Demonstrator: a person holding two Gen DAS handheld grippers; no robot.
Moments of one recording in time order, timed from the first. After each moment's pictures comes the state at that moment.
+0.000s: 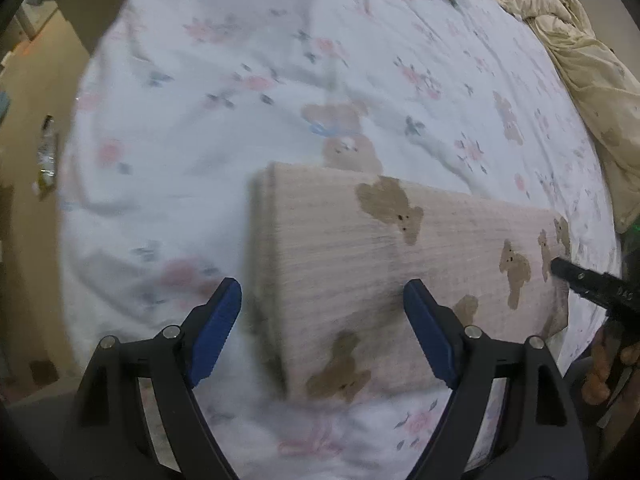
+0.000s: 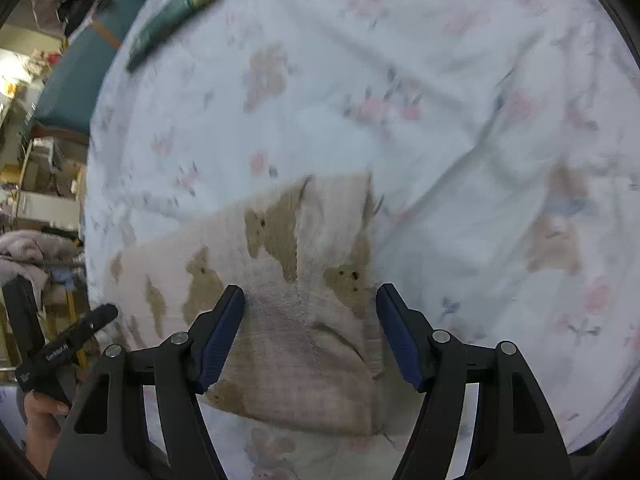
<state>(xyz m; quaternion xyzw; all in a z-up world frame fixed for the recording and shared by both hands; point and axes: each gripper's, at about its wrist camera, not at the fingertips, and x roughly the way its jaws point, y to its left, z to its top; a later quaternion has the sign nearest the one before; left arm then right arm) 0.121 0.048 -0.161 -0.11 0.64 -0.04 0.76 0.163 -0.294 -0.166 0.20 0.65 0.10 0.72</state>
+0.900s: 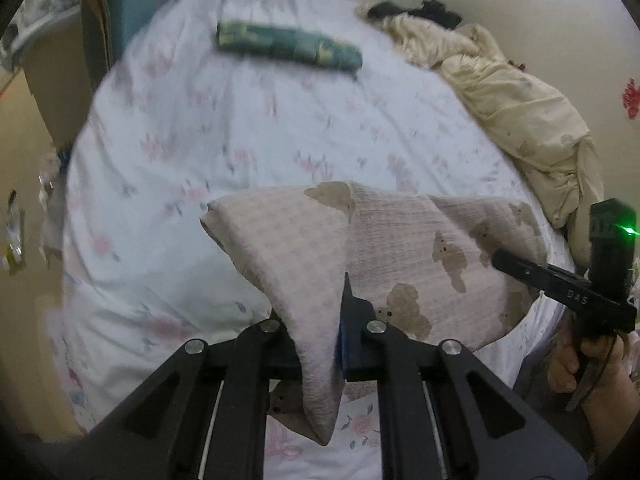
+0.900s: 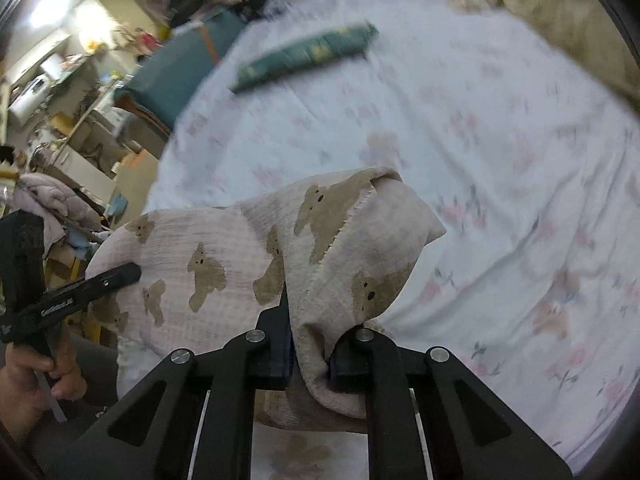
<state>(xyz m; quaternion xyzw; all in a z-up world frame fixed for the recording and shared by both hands) 0.096 0.045 -0.066 -0.11 0.49 -0.15 0.85 0.118 -0.253 -0.077 0.12 0.49 0.20 0.84</state>
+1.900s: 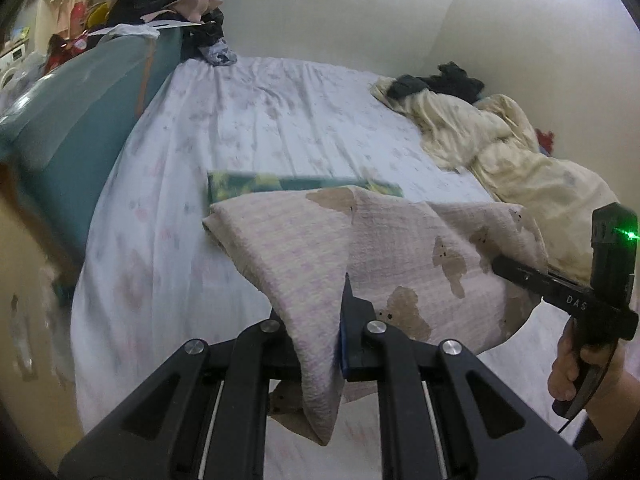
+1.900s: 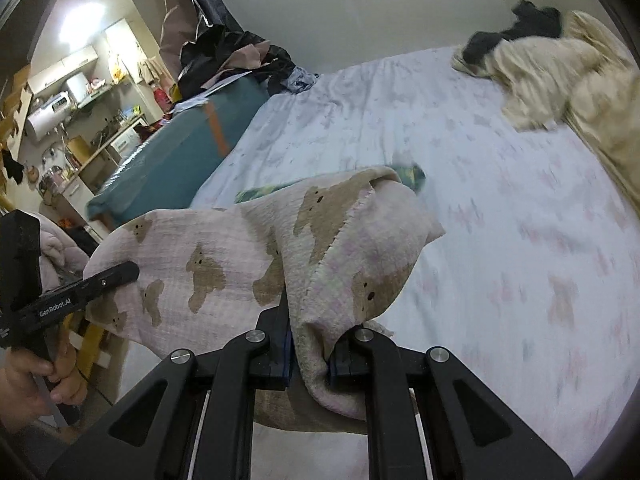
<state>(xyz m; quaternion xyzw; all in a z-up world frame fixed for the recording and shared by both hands) 0.395 0.067 -0.022 -0.10 0.39 -0.12 0.91 0.408 -0.223 -0.036 0.10 0.40 0.23 0.88</state>
